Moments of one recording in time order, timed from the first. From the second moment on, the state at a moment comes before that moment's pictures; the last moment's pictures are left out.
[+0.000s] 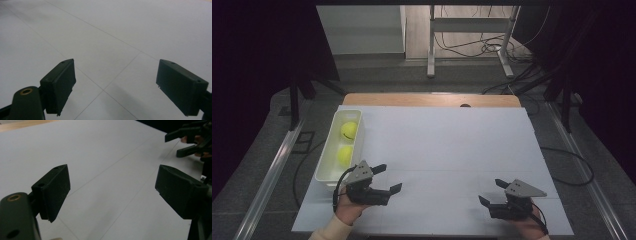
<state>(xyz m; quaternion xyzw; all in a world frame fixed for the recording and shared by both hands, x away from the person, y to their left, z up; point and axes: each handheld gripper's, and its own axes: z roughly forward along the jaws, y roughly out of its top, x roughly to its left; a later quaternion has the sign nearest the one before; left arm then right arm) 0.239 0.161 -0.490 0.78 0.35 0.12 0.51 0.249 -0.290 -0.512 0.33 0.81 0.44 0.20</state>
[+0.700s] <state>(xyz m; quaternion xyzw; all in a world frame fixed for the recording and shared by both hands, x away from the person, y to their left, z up) 0.234 0.170 -0.519 0.80 0.36 0.11 0.47 0.252 -0.289 -0.515 0.33 0.81 0.45 0.18</state>
